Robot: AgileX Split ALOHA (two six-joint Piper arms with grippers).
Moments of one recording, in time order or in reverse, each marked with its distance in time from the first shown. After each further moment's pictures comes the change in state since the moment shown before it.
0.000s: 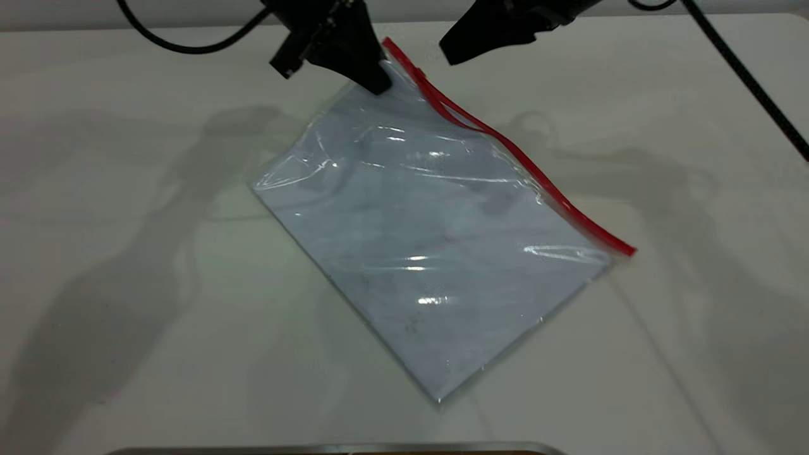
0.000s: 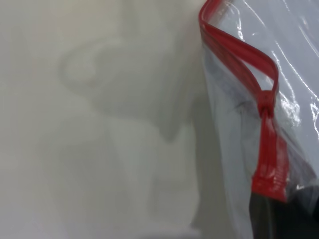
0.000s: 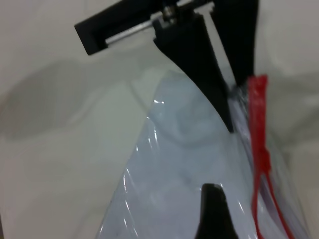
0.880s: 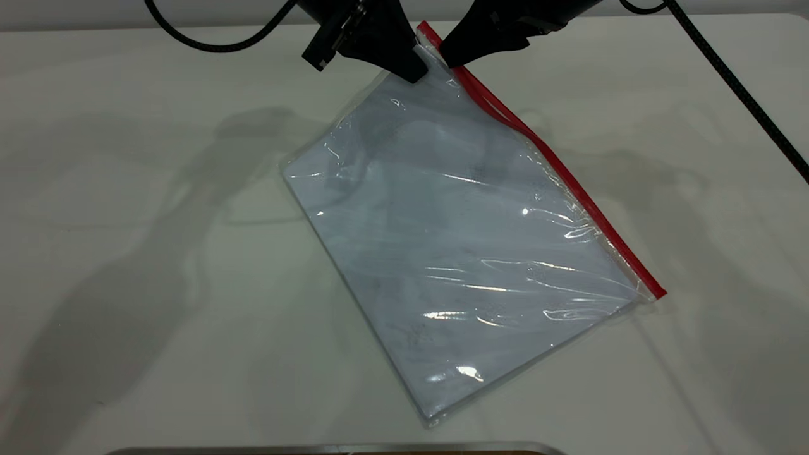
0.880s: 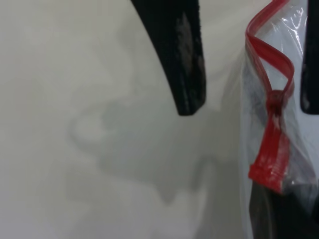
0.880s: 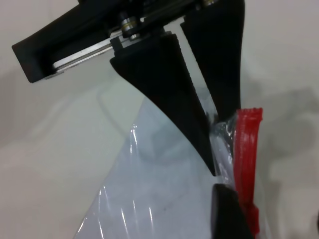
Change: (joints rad) left arm -0.017 0.000 0.000 -0.132 0.000 0.003; right arm 0.016 0.003 0.000 0.010 -0.100 0.000
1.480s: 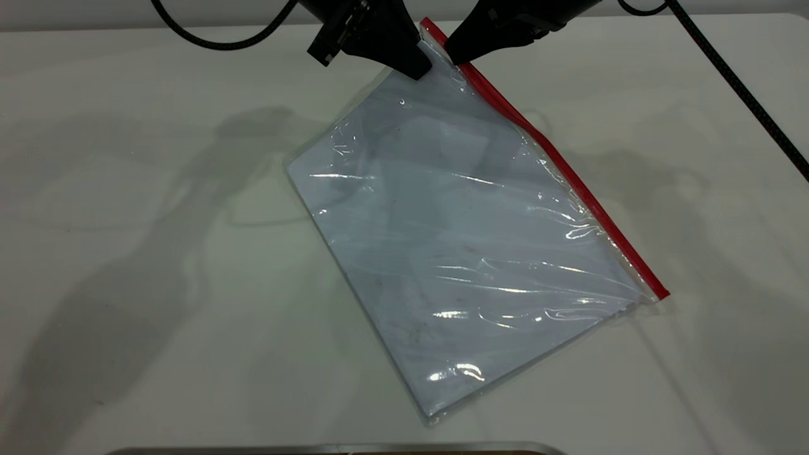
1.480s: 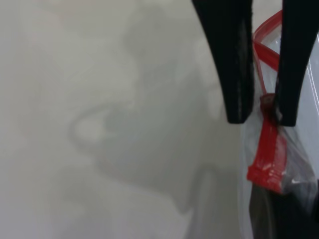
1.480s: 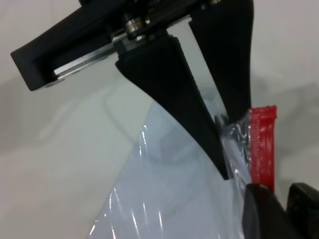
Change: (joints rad) left arm 0.000 0.001 0.000 -0.016 0.000 -0.064; right arm 0.000 0.000 0.000 -0.001 0.013 0.039
